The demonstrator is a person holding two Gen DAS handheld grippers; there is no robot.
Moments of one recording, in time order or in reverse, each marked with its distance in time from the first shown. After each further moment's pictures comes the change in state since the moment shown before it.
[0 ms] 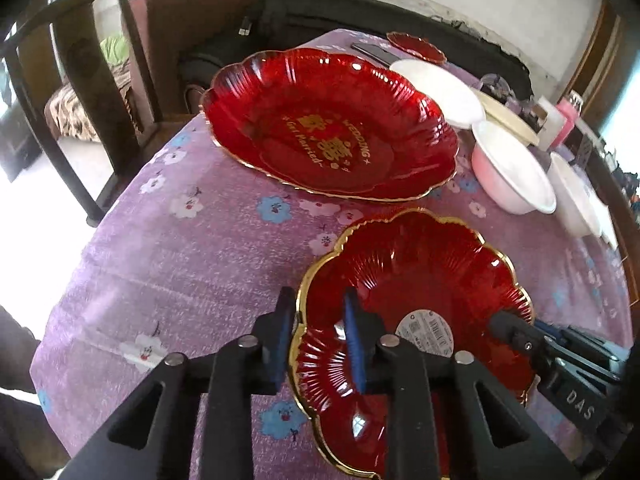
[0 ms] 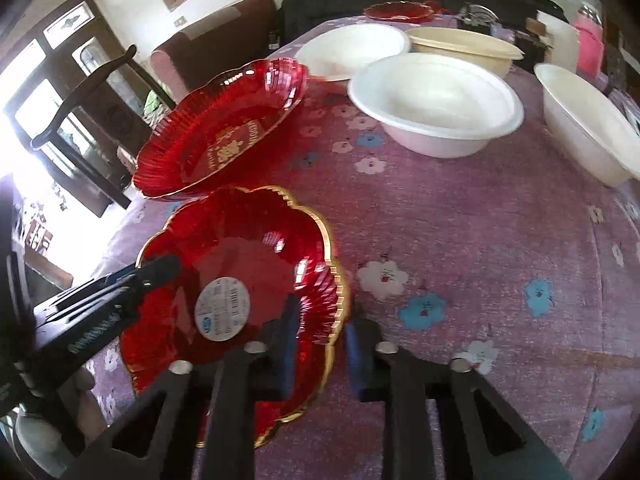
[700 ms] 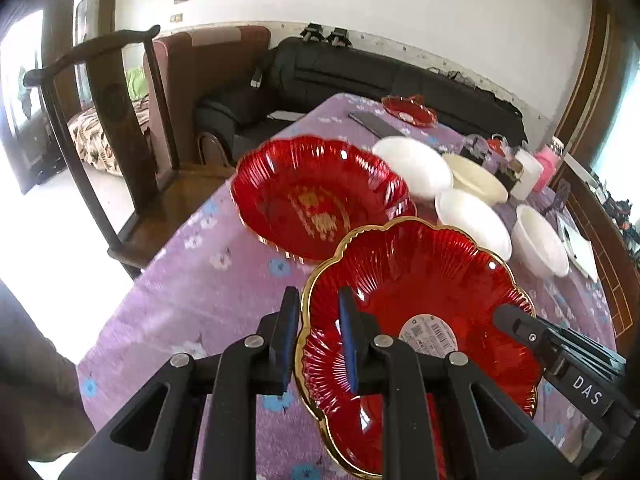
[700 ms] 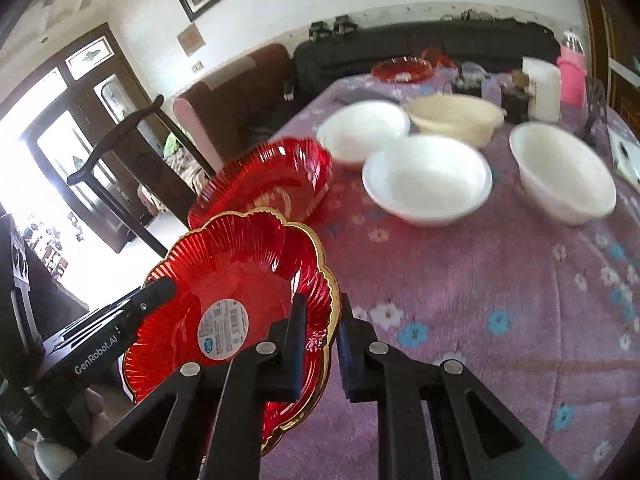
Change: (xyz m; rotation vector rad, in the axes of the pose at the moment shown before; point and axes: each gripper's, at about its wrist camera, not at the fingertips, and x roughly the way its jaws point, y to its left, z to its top) left arm -0.079 -0.016 0.015 -0.027 -0.193 0.023; right arm -0.076 0.024 0.017 -0.036 -0.191 0.031
